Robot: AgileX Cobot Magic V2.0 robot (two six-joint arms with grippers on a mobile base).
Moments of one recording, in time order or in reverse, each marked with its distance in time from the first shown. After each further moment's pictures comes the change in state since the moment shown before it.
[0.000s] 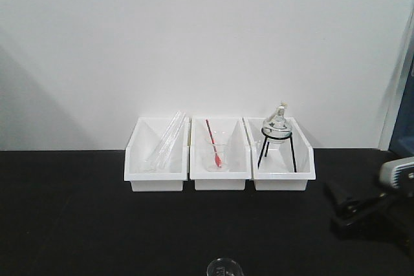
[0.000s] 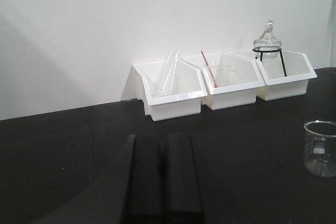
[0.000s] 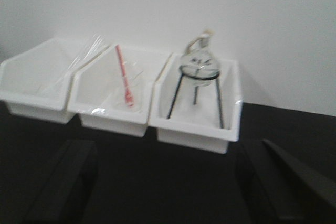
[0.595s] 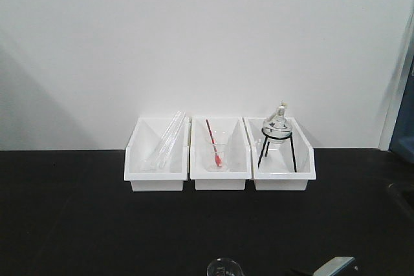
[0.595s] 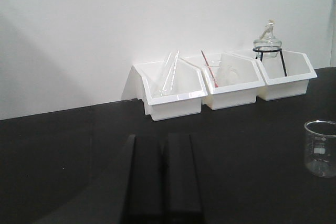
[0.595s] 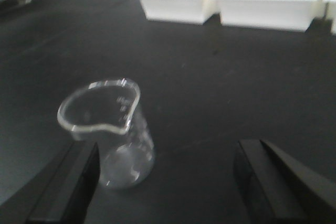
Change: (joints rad) left arm 0.000 0.000 0.000 0.000 0.000 0.000; right arm 0.034 0.574 0.186 -0.306 -0.681 0.136
